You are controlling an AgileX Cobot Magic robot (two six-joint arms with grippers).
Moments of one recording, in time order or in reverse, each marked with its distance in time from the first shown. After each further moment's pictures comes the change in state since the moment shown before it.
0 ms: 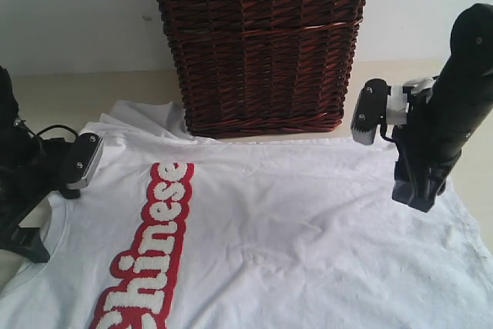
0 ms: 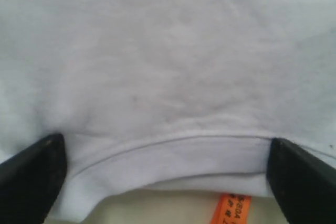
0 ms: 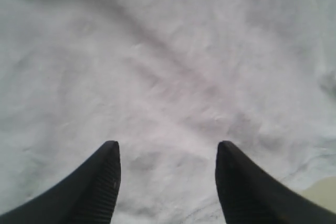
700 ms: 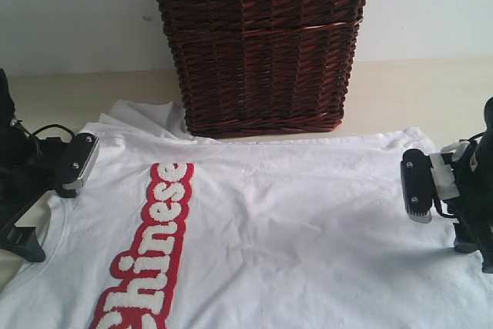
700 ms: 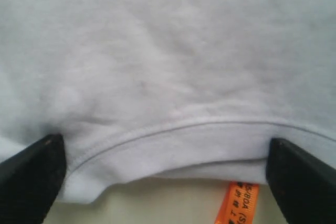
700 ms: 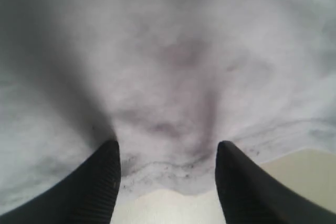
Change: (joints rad) left arm 0.012 0.001 0.000 0.015 -0.002 0.000; right arm -0.095 0.000 0.262 -0.301 -0.226 -0.051
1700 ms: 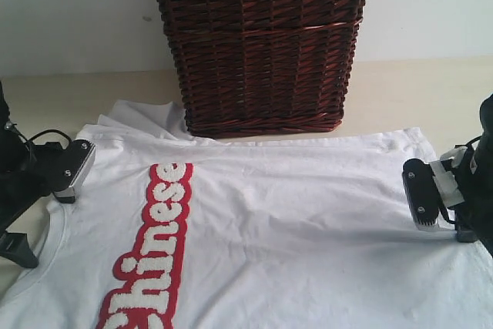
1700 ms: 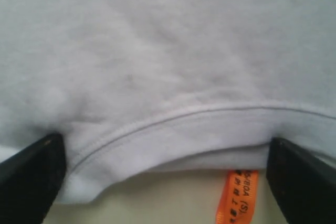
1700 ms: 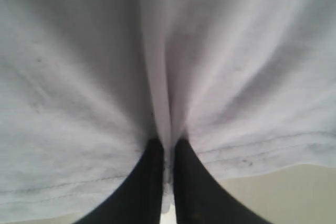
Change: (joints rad) left arm 0.017 0.000 0.019 -0.011 0.008 0.088; right arm -0.011 0.063 -0.019 -0.037 0.035 -0.078
